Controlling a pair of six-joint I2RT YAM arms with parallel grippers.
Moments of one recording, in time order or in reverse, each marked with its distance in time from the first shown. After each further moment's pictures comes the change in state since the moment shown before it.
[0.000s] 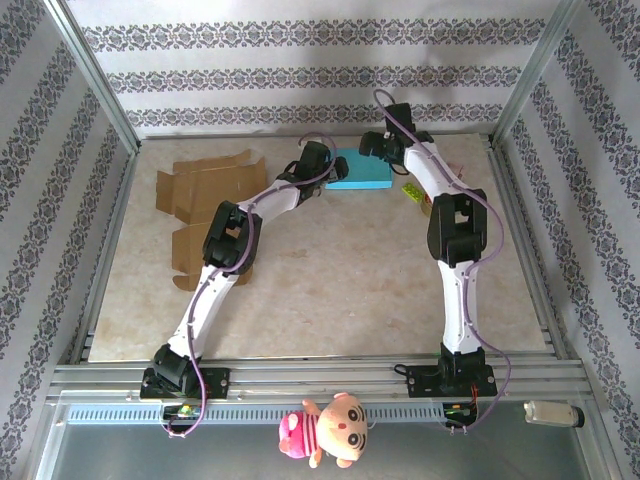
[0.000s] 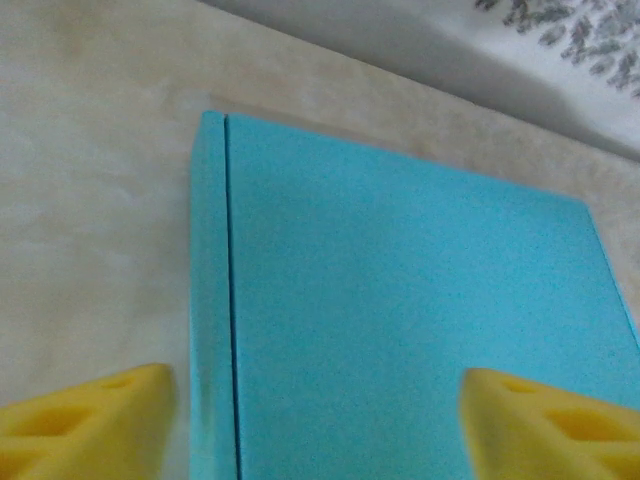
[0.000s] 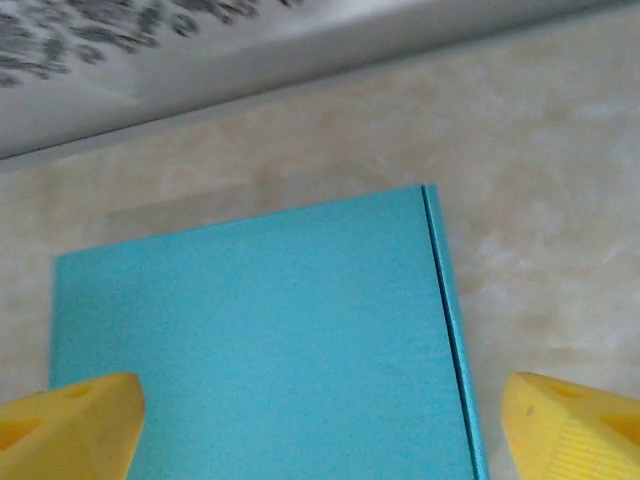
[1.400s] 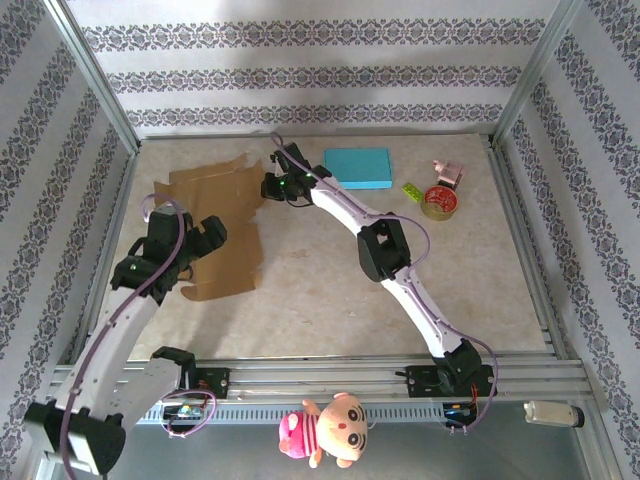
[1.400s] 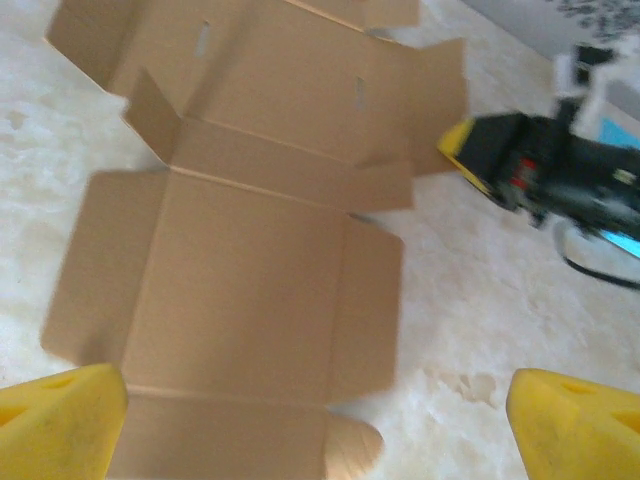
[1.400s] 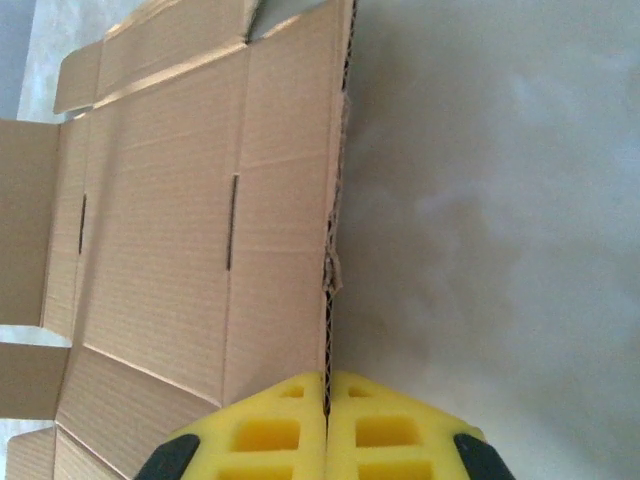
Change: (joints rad) left arm 0.318 -1.627 -1.223 -0.595 -0.098 -0.009; right arm 0.431 0.408 0.408 0.030 -0.342 0.245
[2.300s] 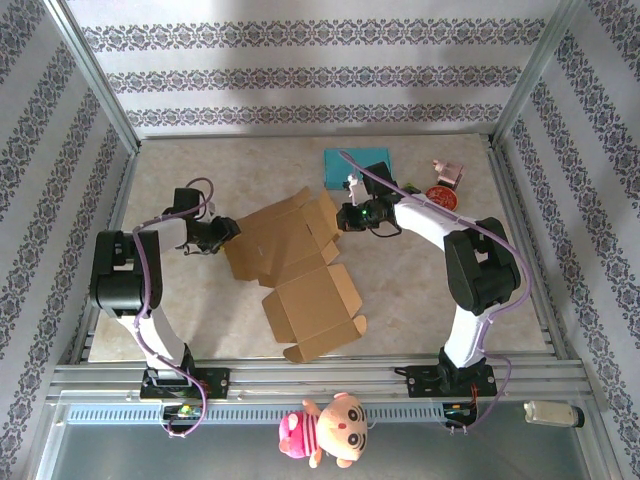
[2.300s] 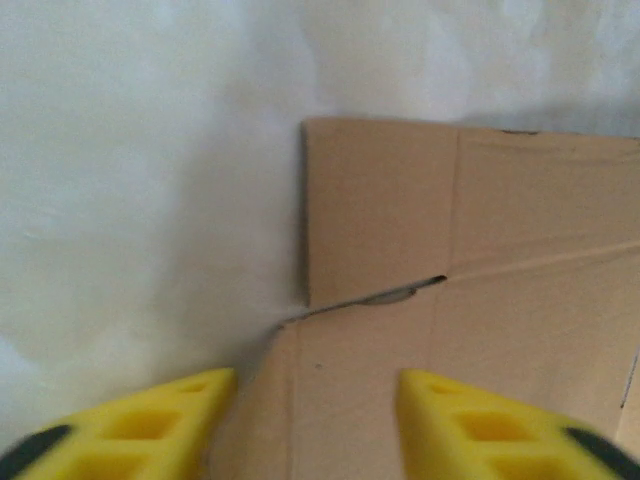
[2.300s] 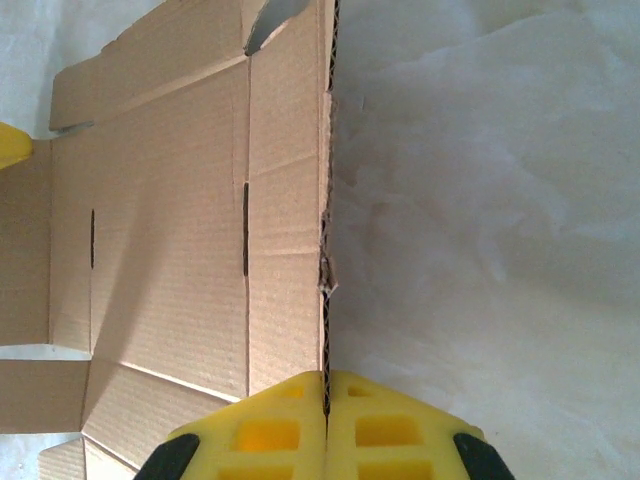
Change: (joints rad) left arm 0.208 0.847 0.067 0.451 0.614 0.048; right arm -0.218 -0.875 -1.249 0.154 -0.105 -0.332
